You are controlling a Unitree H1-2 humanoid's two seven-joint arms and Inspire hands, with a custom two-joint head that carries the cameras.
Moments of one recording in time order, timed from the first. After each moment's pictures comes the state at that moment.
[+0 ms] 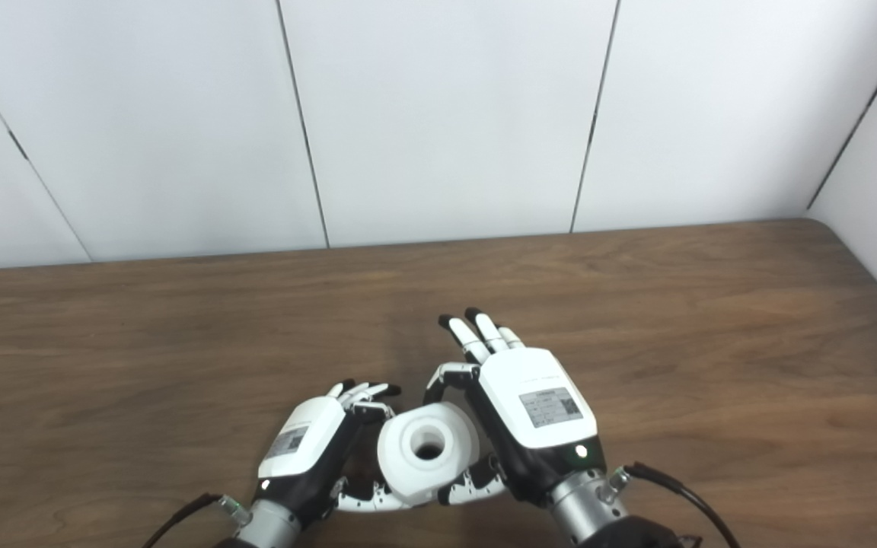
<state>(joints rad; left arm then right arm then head) -0.04 0.09 -0.41 -0.23 0.86 0.14 -0.17 0.05 -0.01 0.19 -0.71 -1.21 0.04 0.54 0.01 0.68</state>
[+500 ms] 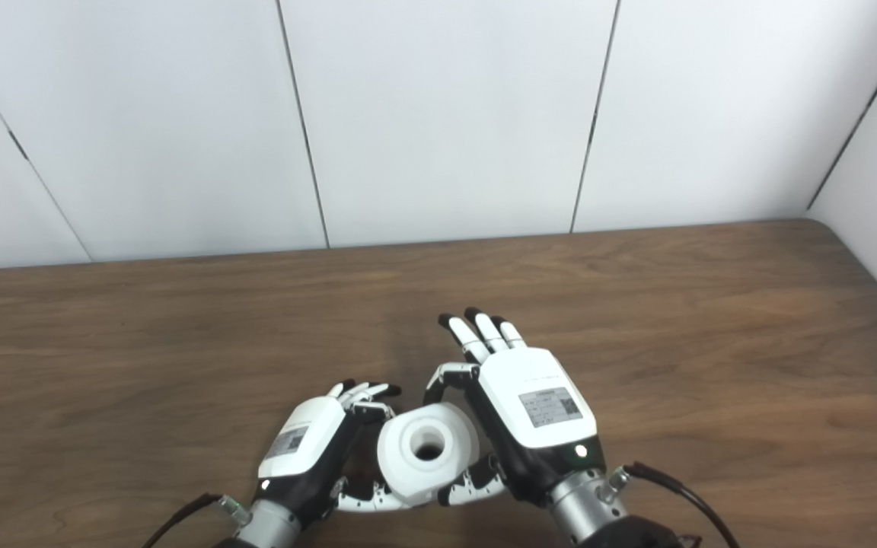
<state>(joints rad) -0.04 0.09 -0.41 -0.23 0.86 0.14 -0.17 0.05 -0.01 0.19 -0.71 -1.21 0.05 0.54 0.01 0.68</state>
